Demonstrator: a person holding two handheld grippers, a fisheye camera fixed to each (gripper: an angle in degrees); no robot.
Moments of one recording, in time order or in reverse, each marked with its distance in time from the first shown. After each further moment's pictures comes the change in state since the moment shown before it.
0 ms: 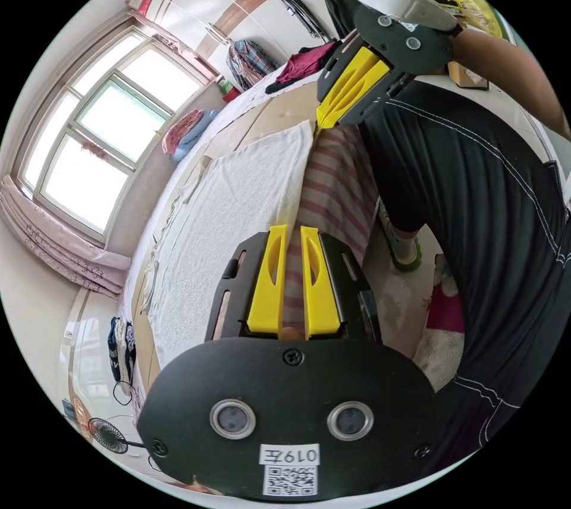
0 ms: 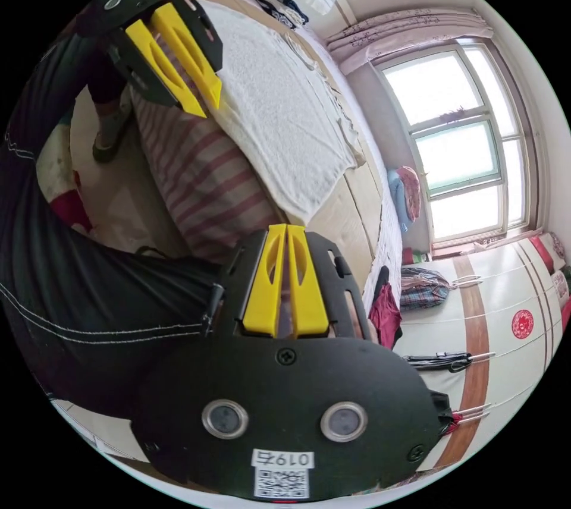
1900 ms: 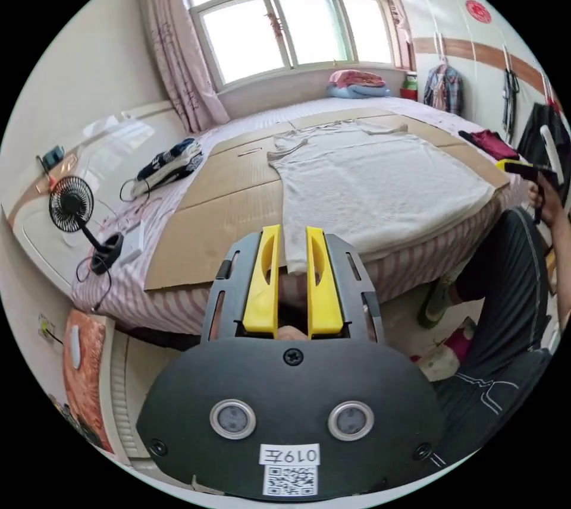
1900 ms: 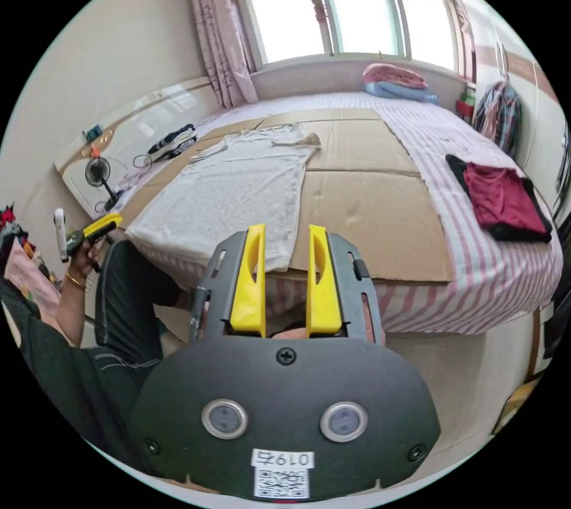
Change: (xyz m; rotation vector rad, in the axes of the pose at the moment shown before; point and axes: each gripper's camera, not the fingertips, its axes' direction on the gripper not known) left arm -0.189 0.556 -0.030 -0.133 -0.082 -1.049; right arm 0.343 0.115 -0.042 0.169 -0.680 1.037
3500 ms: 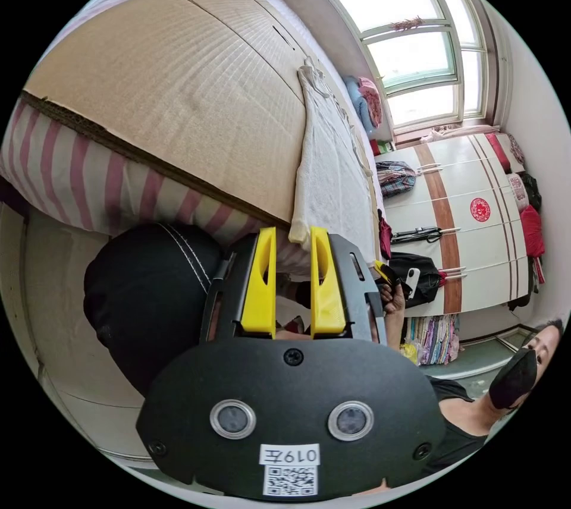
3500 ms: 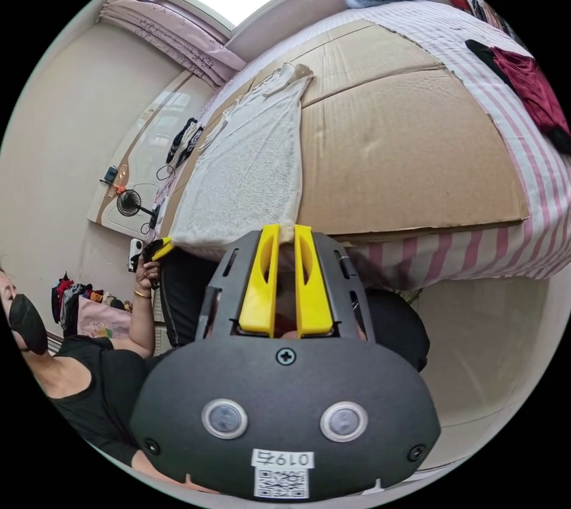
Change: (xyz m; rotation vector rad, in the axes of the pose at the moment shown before) left arm -0.314 0.147 0.265 -0.351 0.727 -0.601; right arm 0.148 -0.156 -0.029 -0.261 -0.260 0.242
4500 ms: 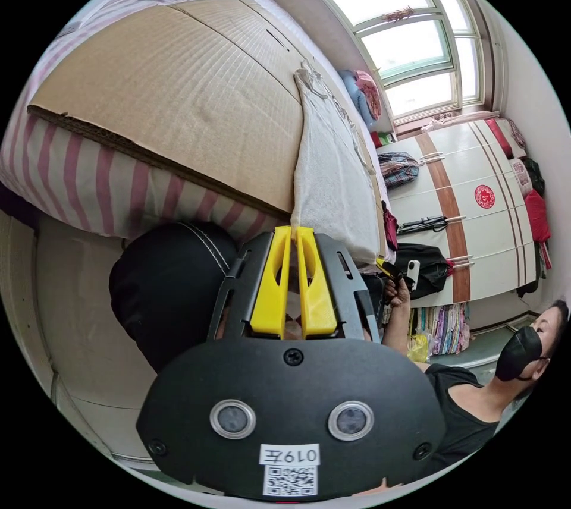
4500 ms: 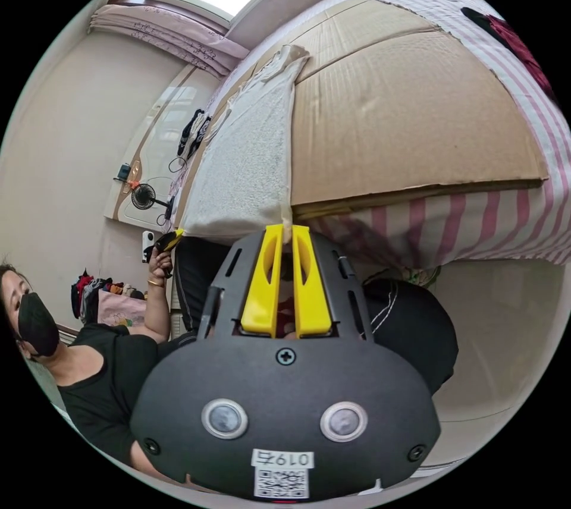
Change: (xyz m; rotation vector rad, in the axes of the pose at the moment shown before) left arm -0.023 0.021 0.027 -0.015 -0.033 0.054; right arm 0.020 -0.057 -0.008 -0.076 -0.124 0.038
